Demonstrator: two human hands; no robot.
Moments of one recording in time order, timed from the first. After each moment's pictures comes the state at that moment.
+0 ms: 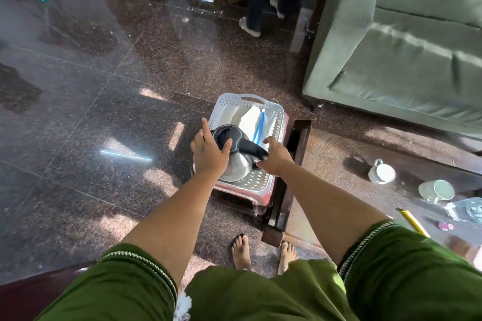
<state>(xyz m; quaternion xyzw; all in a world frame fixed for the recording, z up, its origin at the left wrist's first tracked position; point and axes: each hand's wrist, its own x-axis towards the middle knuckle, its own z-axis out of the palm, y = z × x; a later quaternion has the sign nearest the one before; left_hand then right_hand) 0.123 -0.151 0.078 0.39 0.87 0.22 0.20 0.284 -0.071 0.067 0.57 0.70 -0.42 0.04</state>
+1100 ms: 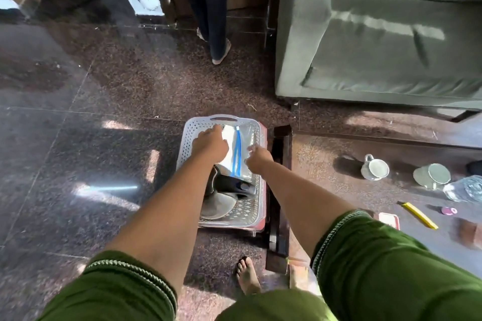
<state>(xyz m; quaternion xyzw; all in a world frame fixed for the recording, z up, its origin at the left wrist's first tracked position) 0.122 0.006 0.061 0.56 0.79 -0.04 0.24 0.261 0.020 0.000 0.66 0.57 -0.49 0.01</state>
